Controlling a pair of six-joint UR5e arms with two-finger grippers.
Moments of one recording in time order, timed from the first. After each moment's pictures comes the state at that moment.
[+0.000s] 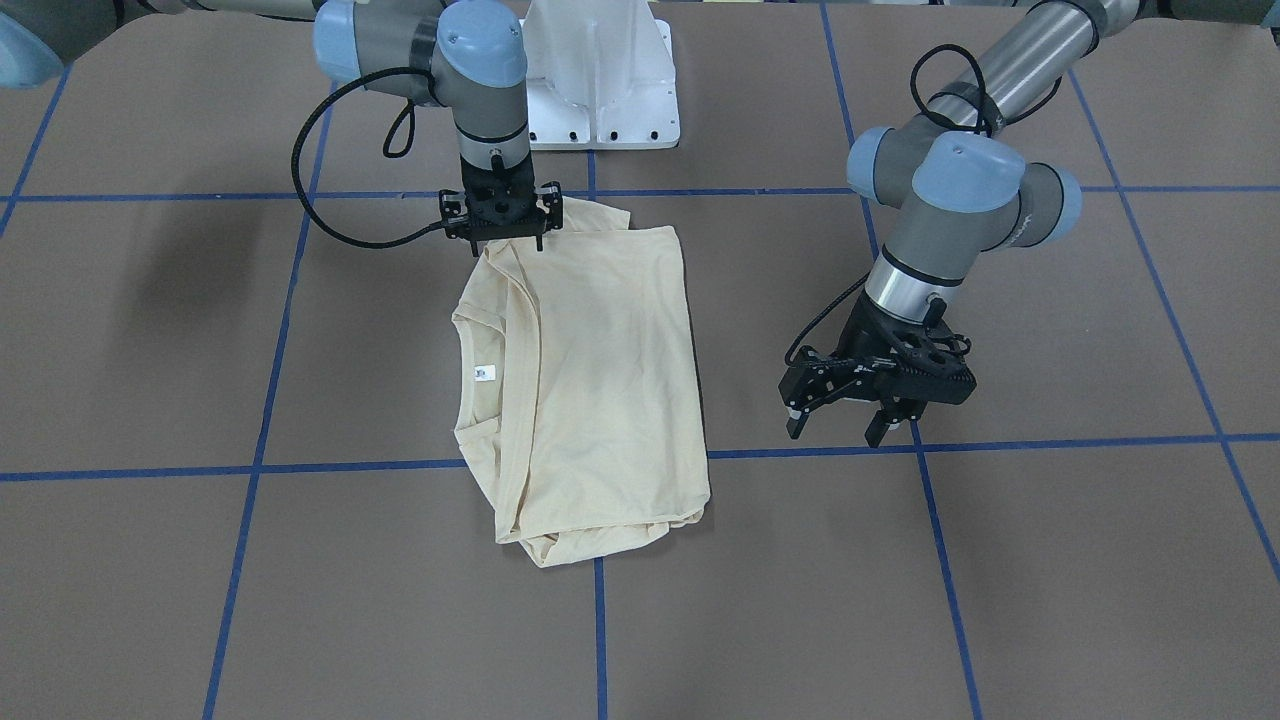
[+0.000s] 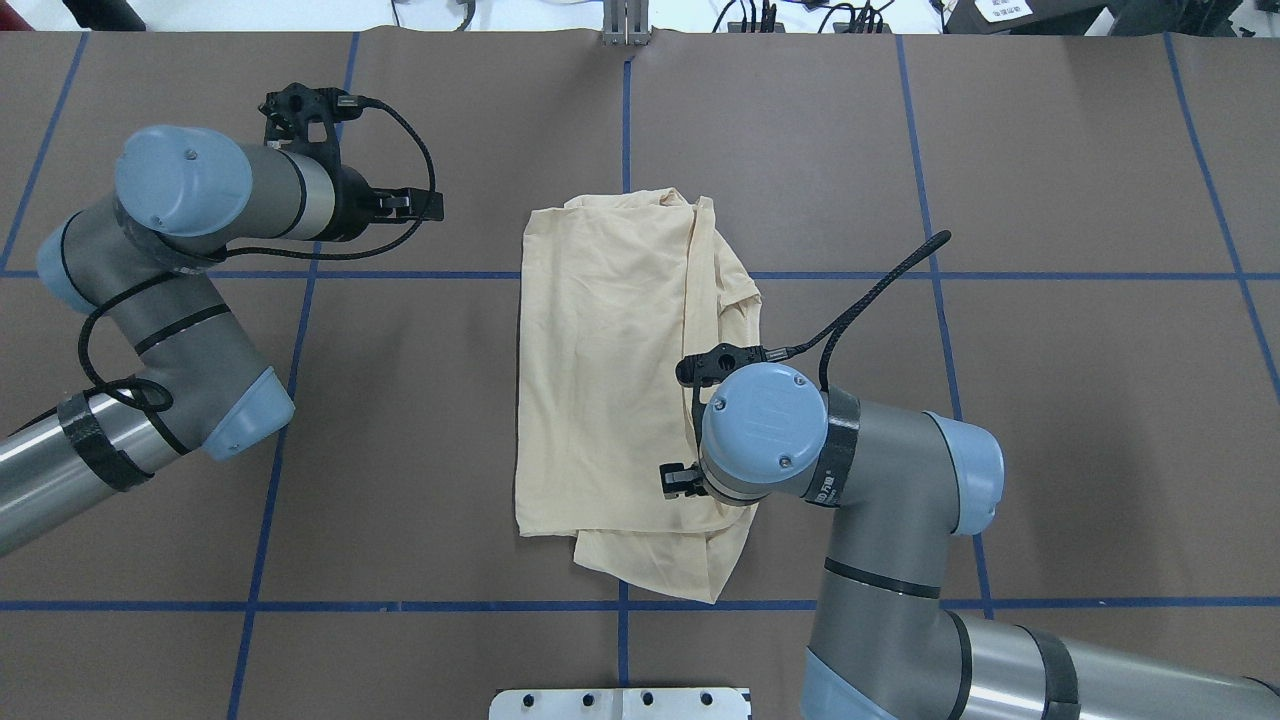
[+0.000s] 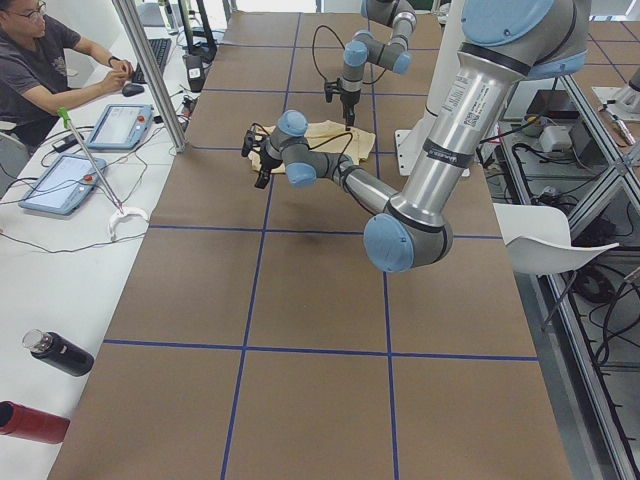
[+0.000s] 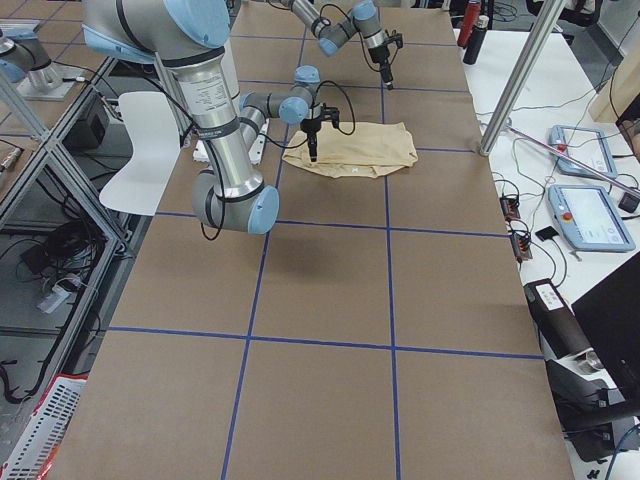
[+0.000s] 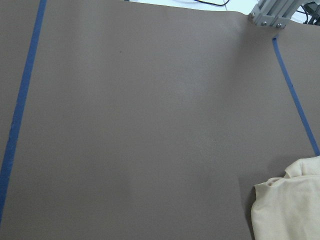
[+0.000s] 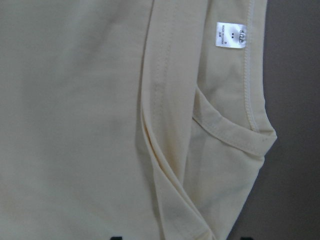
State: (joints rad) left arm -0.77 -2.04 -1.54 -2.24 -1.76 -1.11; right arm 0.35 -1.04 1.84 -1.66 1.75 1.19
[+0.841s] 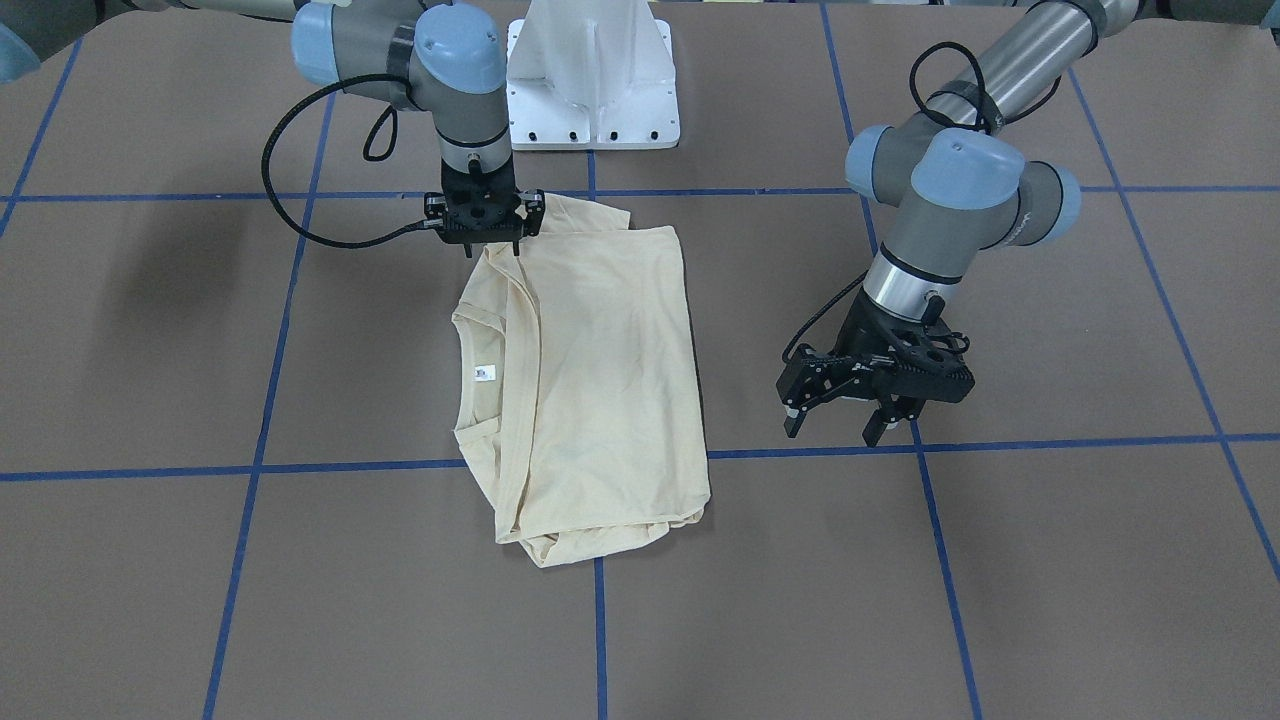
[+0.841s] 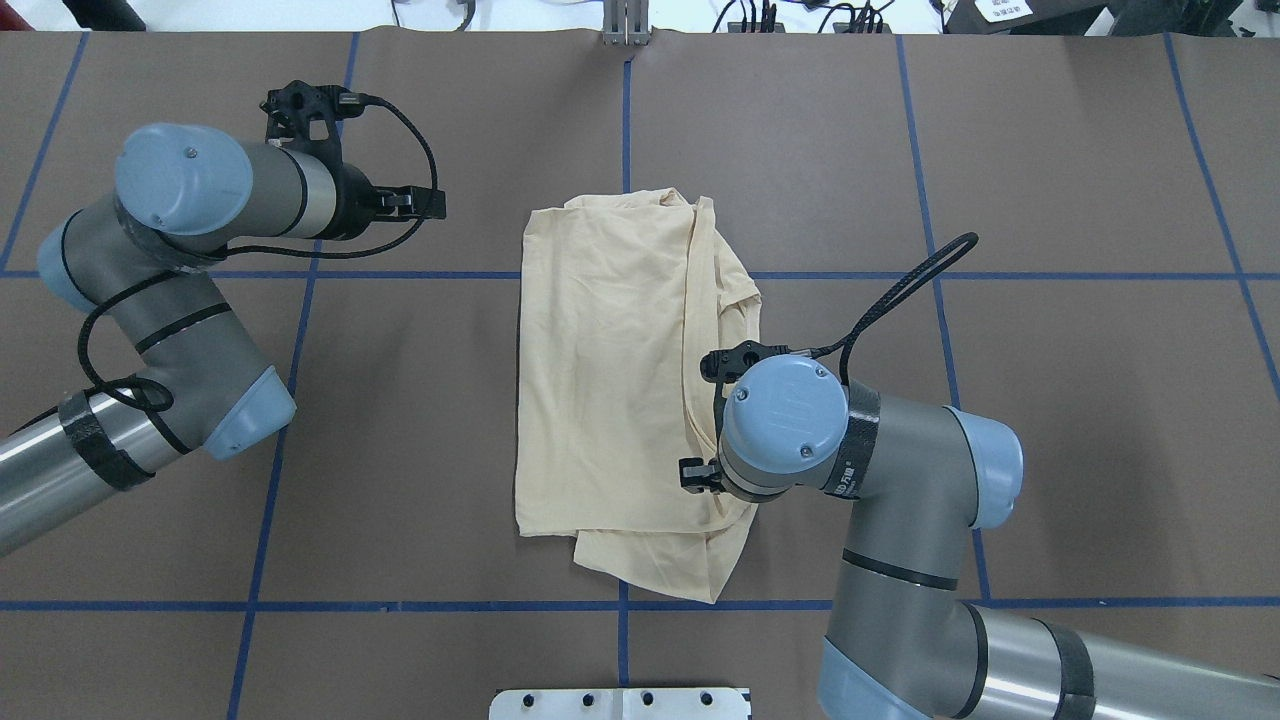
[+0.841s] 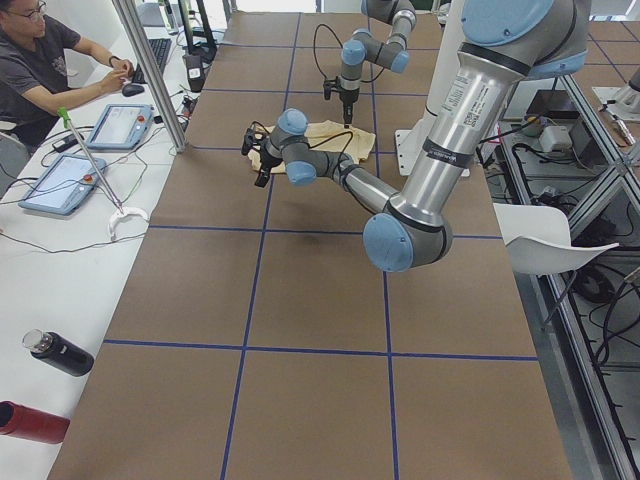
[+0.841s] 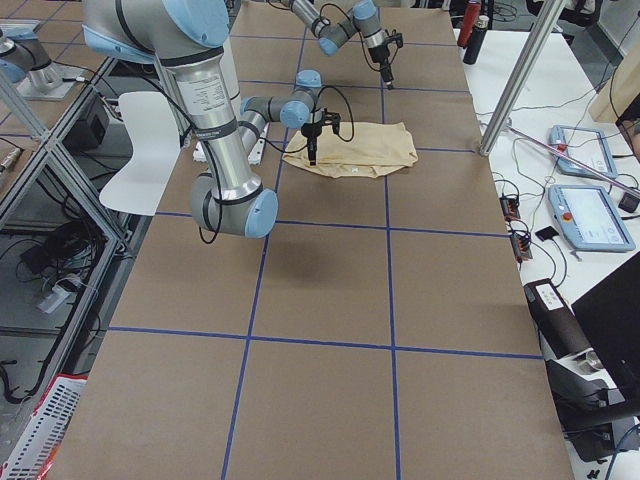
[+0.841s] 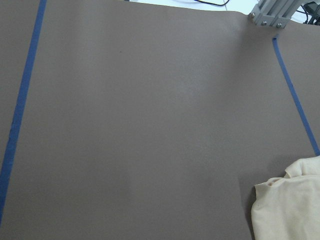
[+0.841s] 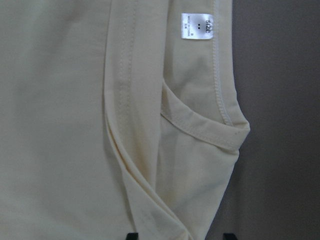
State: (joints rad) left arm -0.77 -2.04 -1.54 -2.24 -1.76 -1.11; right arm 0.36 -1.06 1.84 -1.66 1.77 1.25
